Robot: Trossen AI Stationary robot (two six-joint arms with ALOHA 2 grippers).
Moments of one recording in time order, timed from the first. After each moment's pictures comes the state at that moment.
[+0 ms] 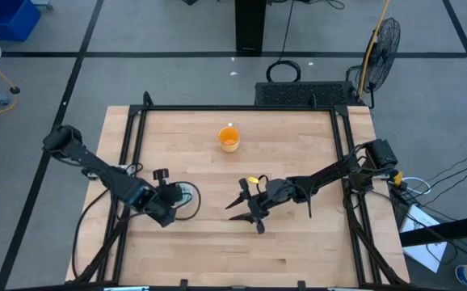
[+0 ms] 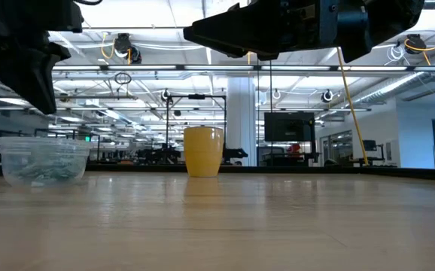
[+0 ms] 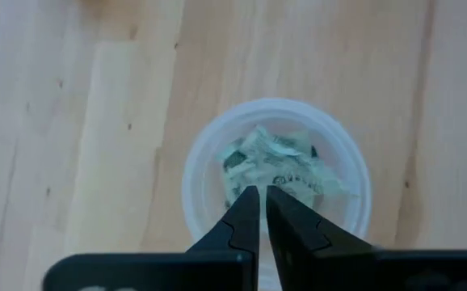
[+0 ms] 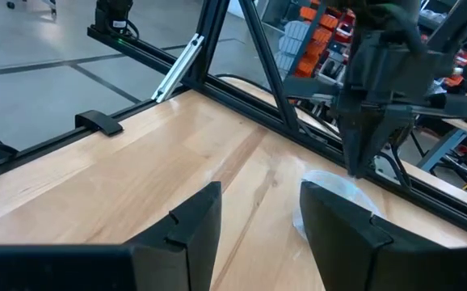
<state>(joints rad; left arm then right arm) -0.56 1.29 0.84 -0.95 -0.45 -0.62 0.24 1.77 0.83 0.75 -0.08 -0.35</state>
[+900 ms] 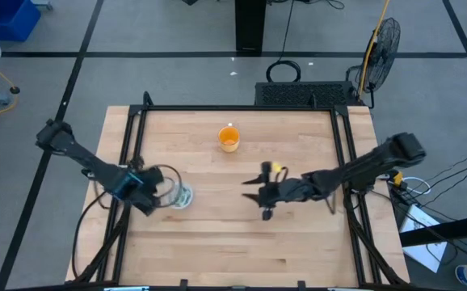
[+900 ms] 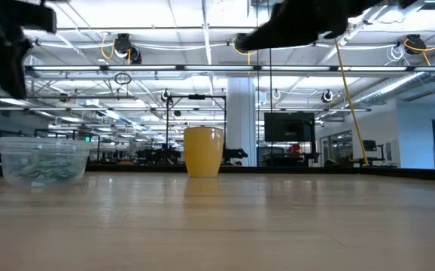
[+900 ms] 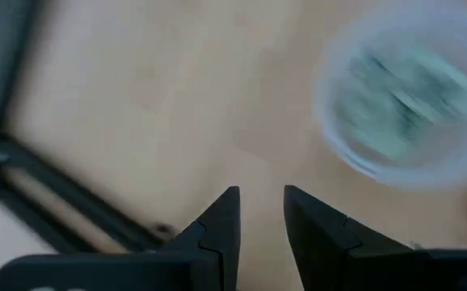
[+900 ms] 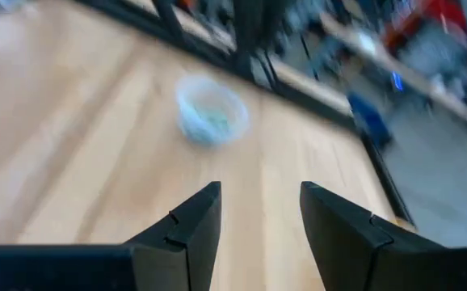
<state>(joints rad) -0.57 1.09 0.84 -1.38 -0.42 -0.97 0.31 1.46 0.82 0.23 0.45 -0.30</state>
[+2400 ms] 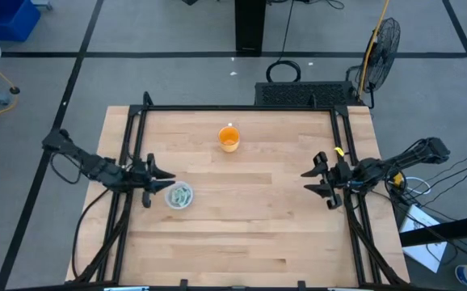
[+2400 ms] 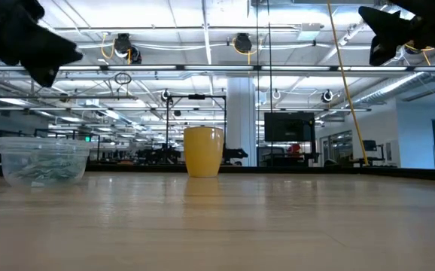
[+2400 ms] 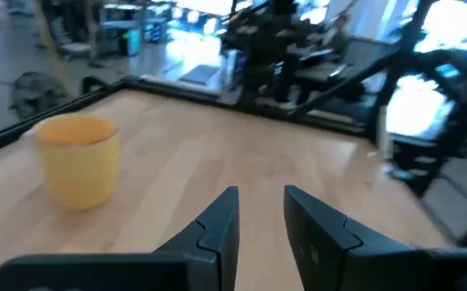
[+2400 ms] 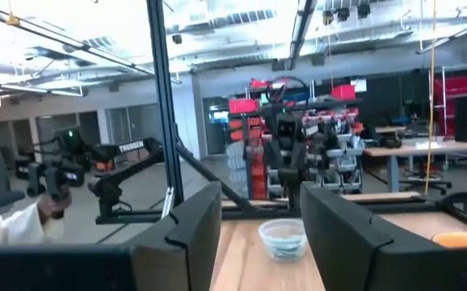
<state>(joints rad) -0.51 0.25 0.16 -0.04 -0.55 -0.27 0.33 0.35 0.02 0.62 0.18 0.06</state>
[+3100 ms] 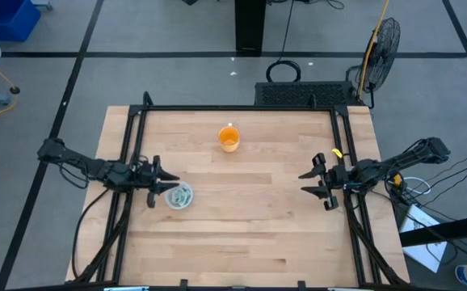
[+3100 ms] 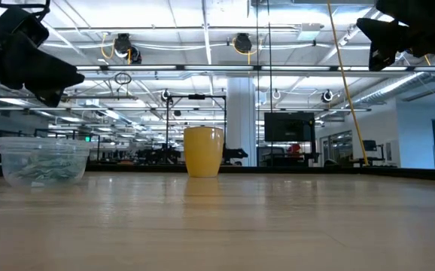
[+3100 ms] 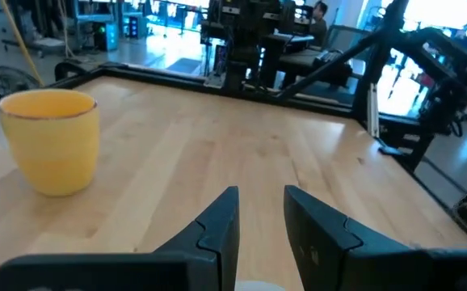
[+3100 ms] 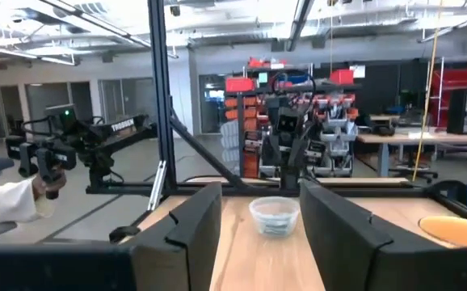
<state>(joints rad) -0.36 0.19 0.02 0.04 -0.33 -0.23 0.33 0.36 0.02 0.55 0.18 0.01</state>
